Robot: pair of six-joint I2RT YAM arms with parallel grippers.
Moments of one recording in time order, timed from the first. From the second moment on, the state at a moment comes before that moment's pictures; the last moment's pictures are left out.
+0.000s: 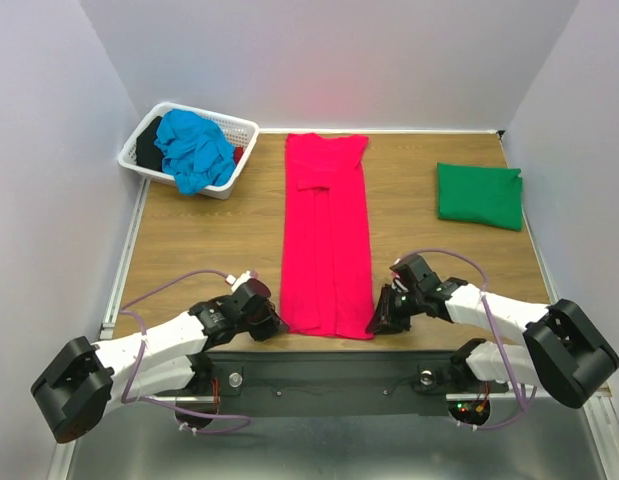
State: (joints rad) left arm -0.86 0.92 0.27 -0.27 0.00 -1.30; right arm 0.61 1.19 0.40 -0.28 -0.45 0.93
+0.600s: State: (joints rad) left arm -0.78 1.03 0.50 -0.29 -0.01 -1.18; right arm 0.61 1.25 0.70 -0.30 -0.26 0.85
